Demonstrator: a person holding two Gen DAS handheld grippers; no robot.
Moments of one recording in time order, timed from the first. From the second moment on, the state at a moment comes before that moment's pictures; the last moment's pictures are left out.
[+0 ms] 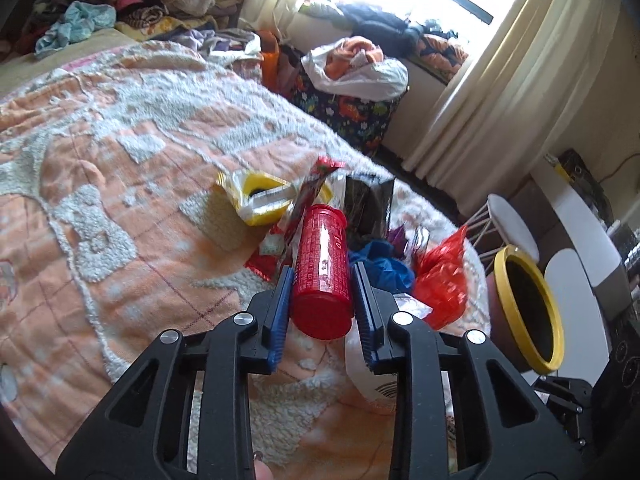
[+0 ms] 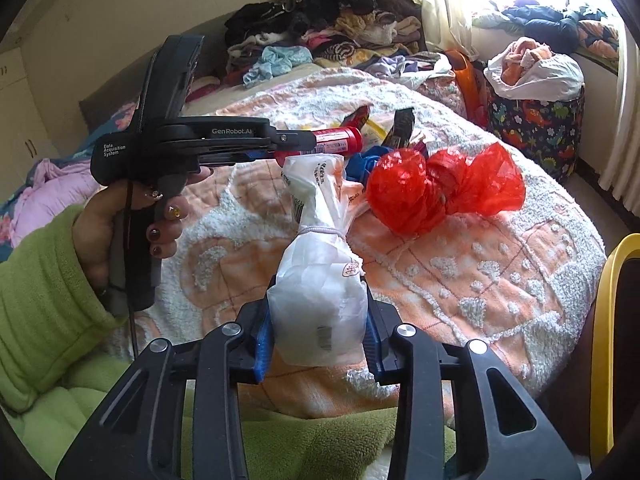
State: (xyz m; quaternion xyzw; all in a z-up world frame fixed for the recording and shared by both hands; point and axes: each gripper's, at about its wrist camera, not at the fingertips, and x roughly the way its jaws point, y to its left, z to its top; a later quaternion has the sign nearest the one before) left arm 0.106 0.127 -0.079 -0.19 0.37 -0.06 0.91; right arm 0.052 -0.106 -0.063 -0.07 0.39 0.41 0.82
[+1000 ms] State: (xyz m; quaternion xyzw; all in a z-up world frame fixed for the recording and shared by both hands) left arm 0.104 0.062 -0.002 -0.17 0.29 -0.11 0.93; right arm 0.066 -0.206 0.014 0.06 0.29 0.36 0.89
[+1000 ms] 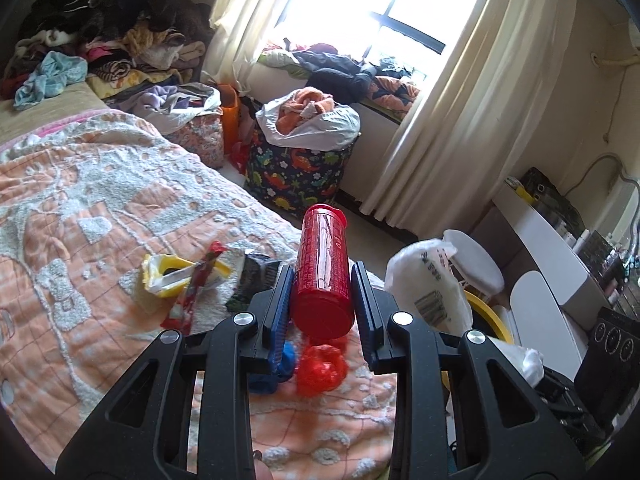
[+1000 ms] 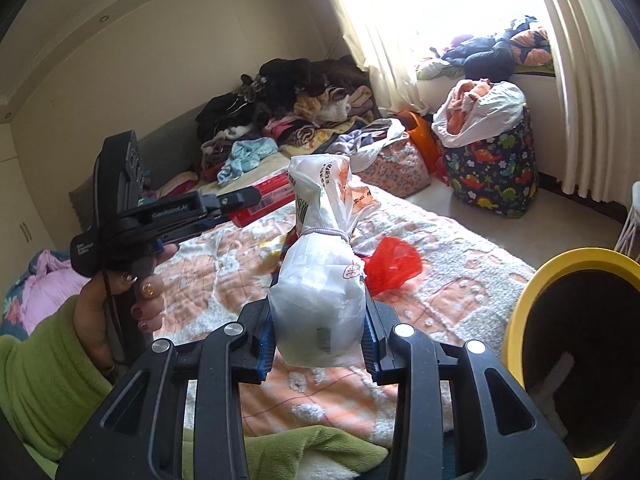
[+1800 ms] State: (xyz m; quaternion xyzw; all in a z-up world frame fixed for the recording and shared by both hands) left arm 0.113 -0.031 -0.006 -0.11 0.31 -0.19 0.93; right arm 0.088 -0.309 0.013 0.13 0.28 0.24 0.92
